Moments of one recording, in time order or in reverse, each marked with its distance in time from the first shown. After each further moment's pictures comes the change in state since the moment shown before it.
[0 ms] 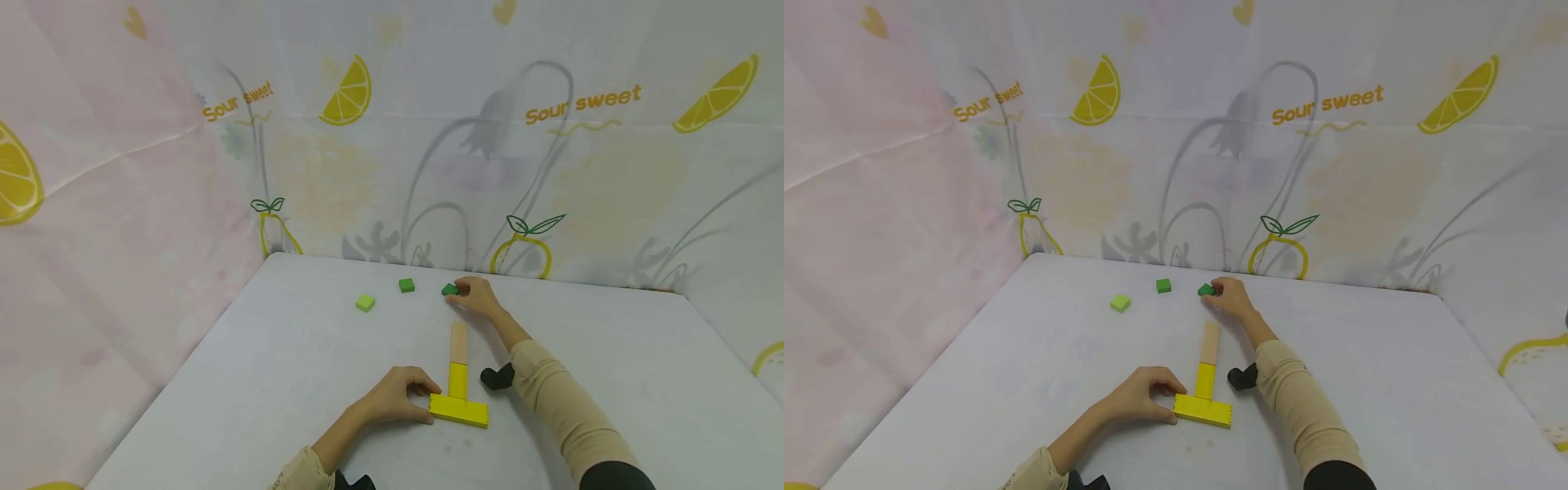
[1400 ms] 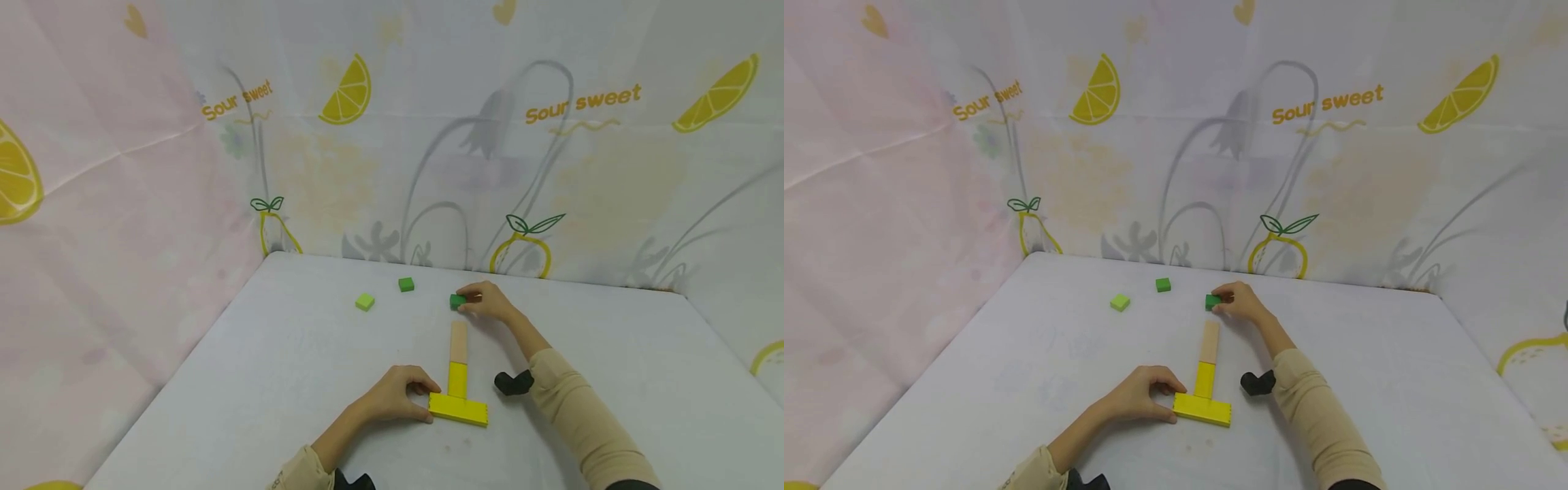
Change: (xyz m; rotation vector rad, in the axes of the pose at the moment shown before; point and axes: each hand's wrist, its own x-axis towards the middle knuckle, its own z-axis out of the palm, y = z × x) left_hand 0.000 -0.001 0.001 0.000 -0.005 -0.022; right_hand -0.016 0.006 -0.023 0.135 -0.186 -0.059
